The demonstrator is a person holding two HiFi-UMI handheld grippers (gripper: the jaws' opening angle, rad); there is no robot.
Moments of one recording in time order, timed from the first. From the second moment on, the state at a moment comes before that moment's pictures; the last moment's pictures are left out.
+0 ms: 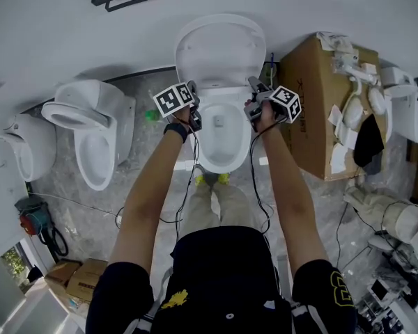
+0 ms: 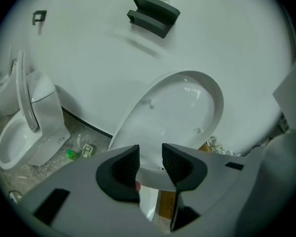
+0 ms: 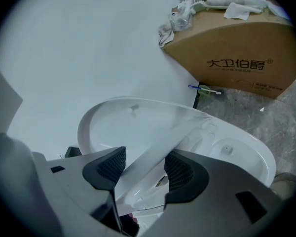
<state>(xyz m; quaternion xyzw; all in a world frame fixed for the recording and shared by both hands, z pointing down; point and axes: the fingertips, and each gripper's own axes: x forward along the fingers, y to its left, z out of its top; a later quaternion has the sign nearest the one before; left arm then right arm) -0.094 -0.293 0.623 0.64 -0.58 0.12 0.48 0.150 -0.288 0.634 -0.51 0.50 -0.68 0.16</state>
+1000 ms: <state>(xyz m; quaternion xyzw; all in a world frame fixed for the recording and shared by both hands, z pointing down) -0.107 -0.274 0.624 0.65 -0.59 0.08 0.48 0.153 -0.389 0.621 -0.47 0.55 -0.63 0.29</state>
